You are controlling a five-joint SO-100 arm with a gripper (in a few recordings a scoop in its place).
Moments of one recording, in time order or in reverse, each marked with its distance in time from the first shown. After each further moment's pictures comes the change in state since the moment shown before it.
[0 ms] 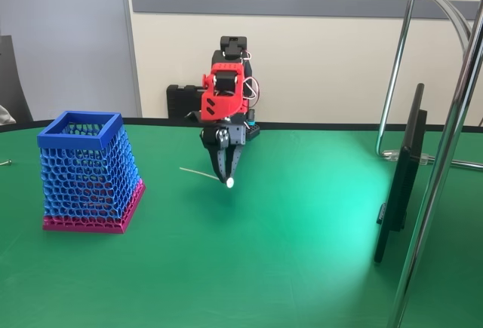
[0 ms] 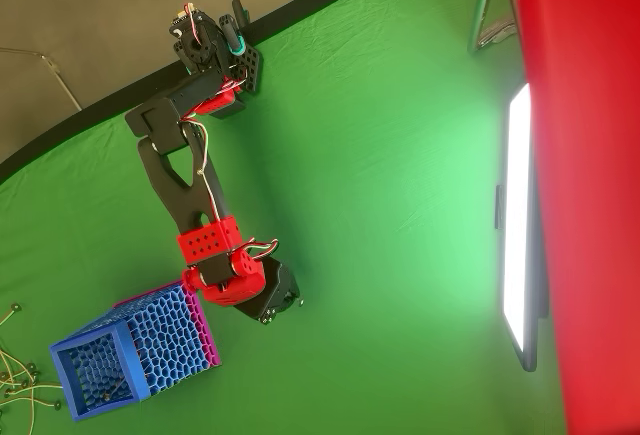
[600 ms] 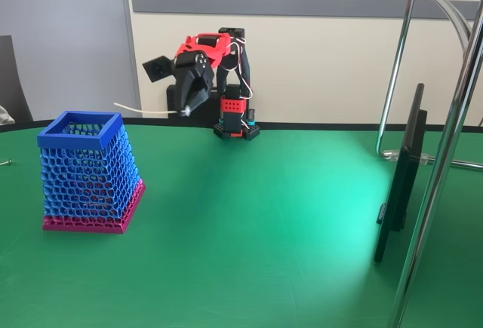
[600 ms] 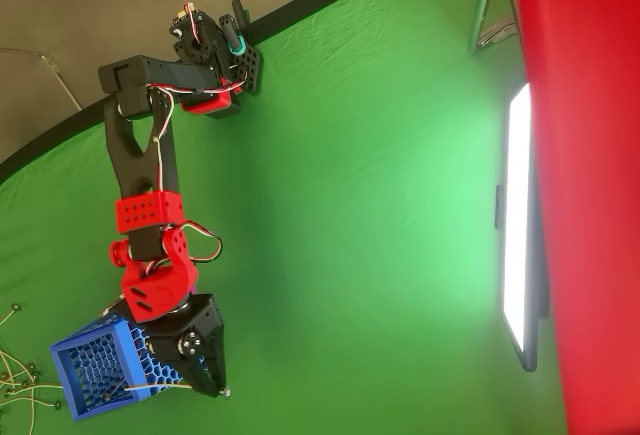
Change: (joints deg) arm 10.4 18.6 7.5 -34.9 -26.3
